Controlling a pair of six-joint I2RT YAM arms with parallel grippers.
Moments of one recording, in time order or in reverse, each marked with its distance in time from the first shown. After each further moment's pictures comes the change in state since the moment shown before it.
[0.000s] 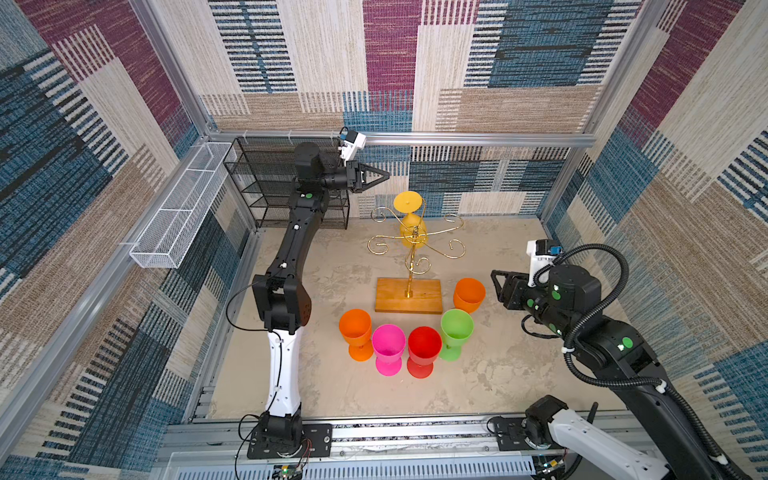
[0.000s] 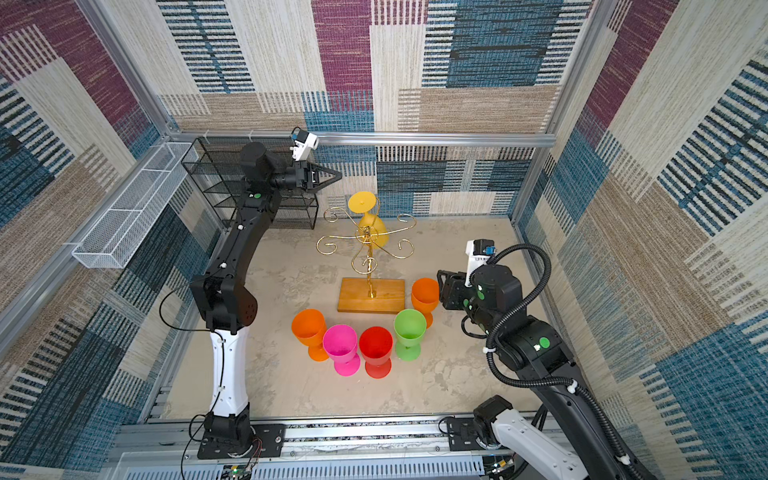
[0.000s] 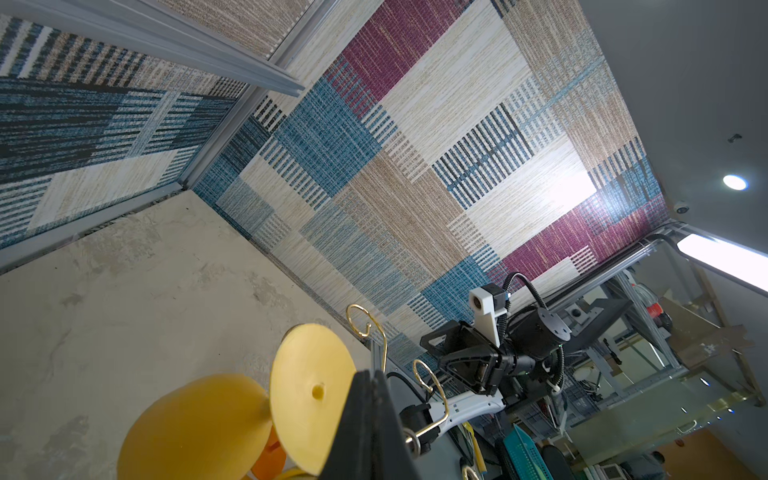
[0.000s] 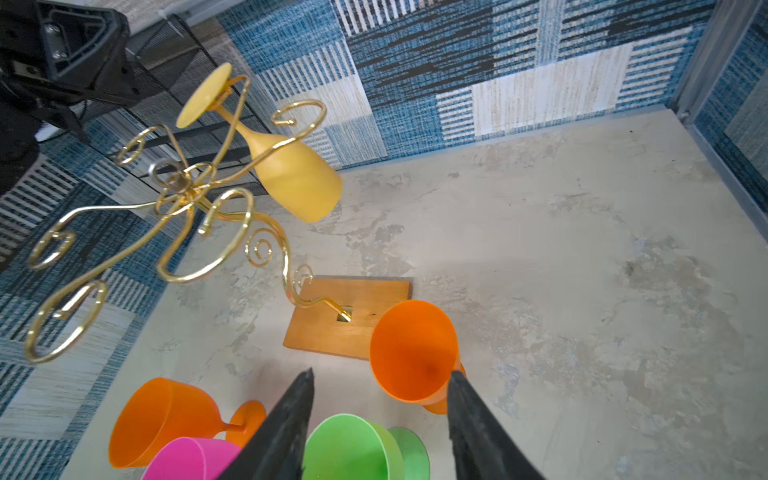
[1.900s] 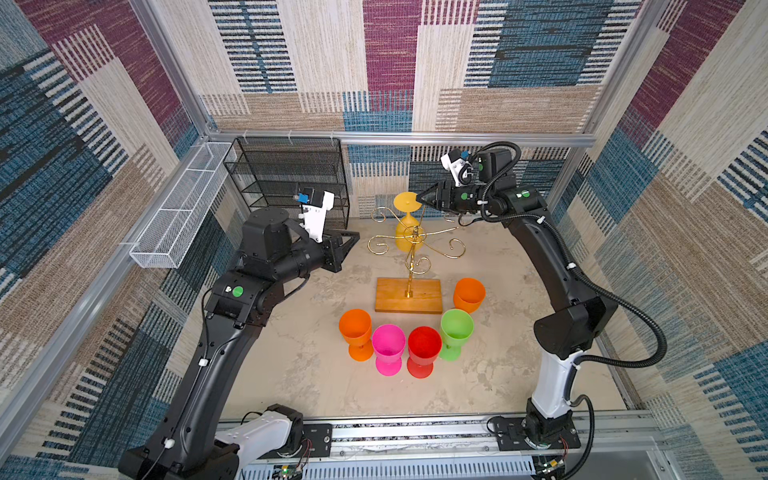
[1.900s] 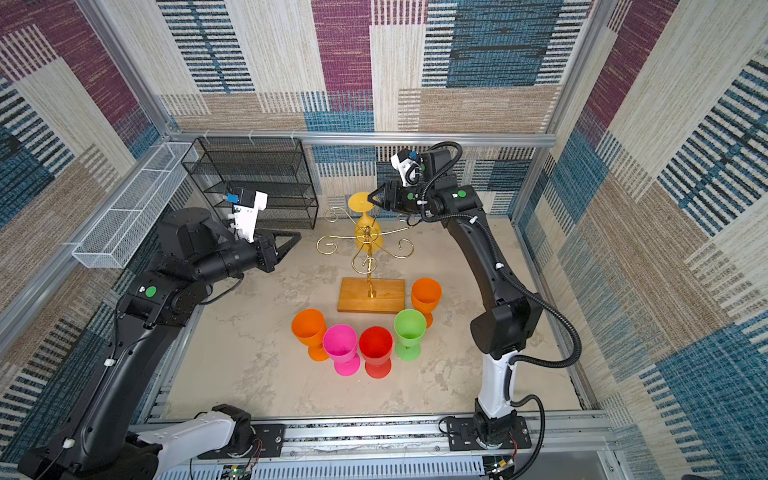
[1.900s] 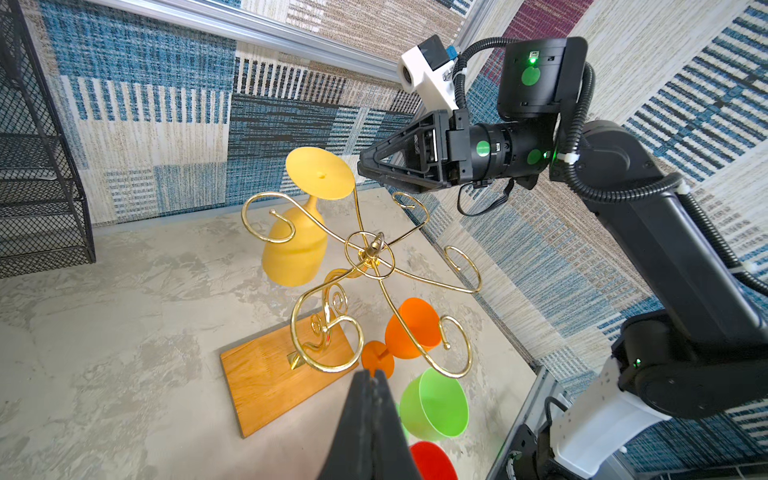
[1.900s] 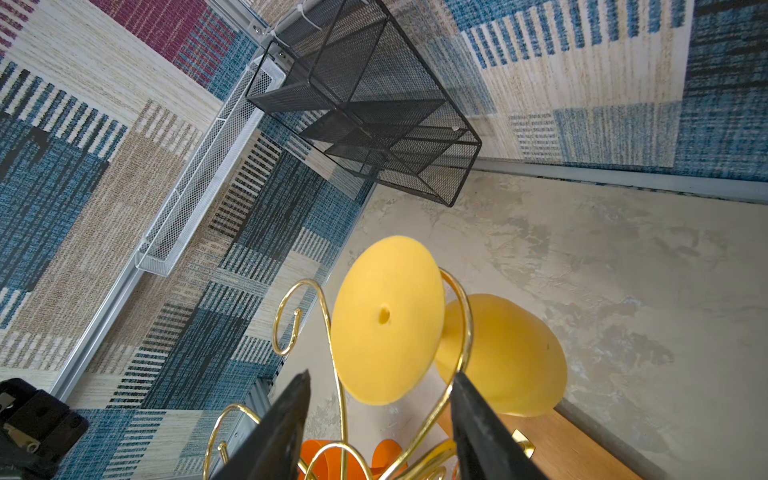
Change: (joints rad) left arm -0.192 -1.143 -0.924 -0.760 -0.910 0.730; right arm -0.159 1.124 1.115 -0.101 -0.795 -0.030
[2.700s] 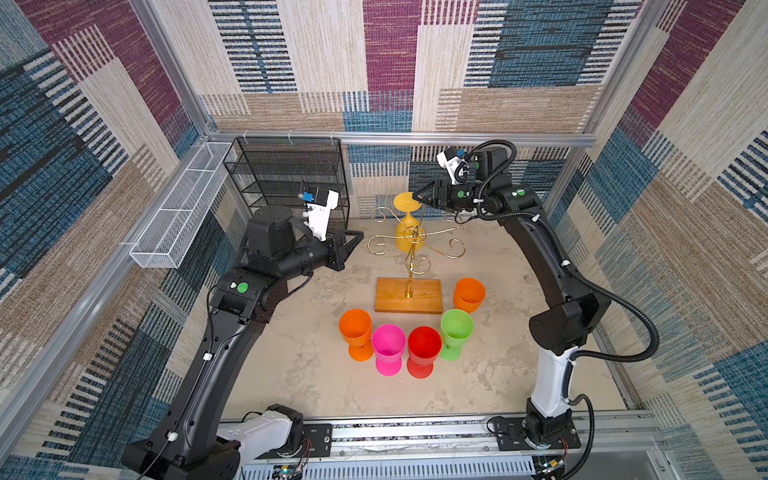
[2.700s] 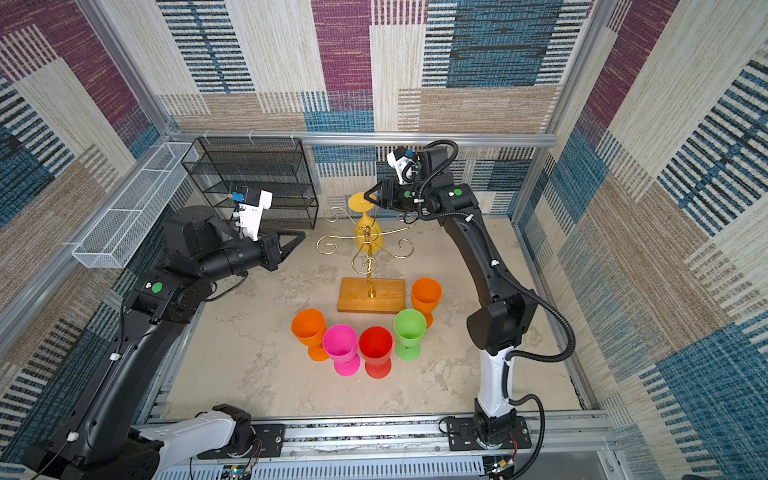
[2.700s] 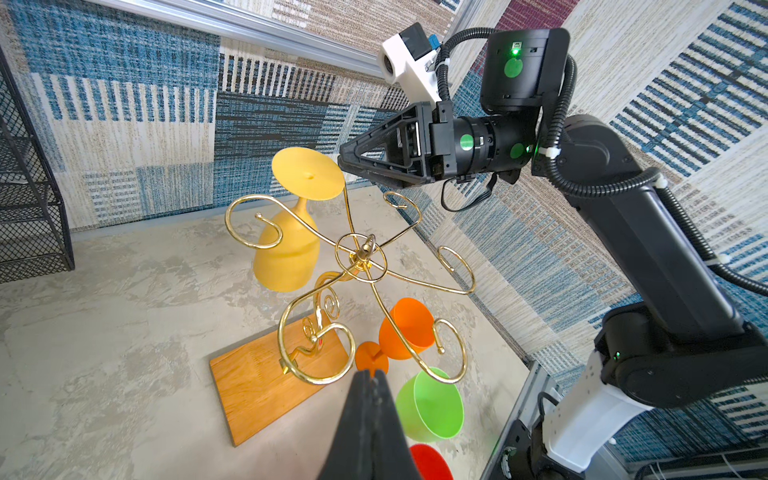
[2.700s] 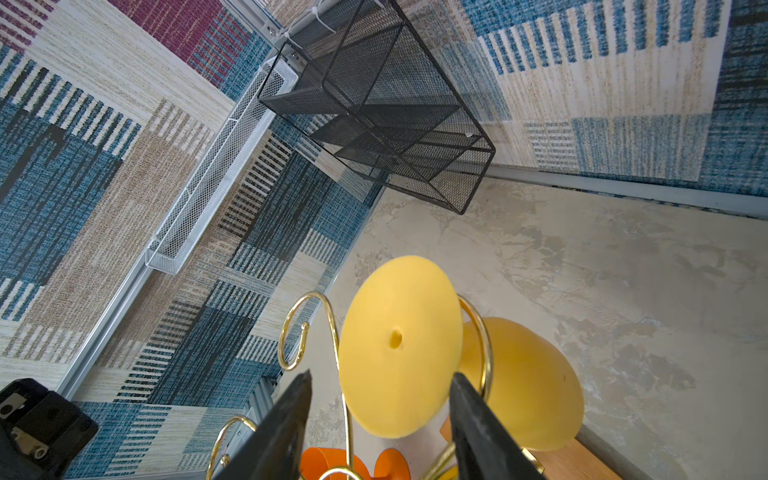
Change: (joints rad) left arm -0.010 0.018 0.000 0.023 0.022 -0.003; right arm 0.008 0.047 0.055 0.013 -0.021 0.001
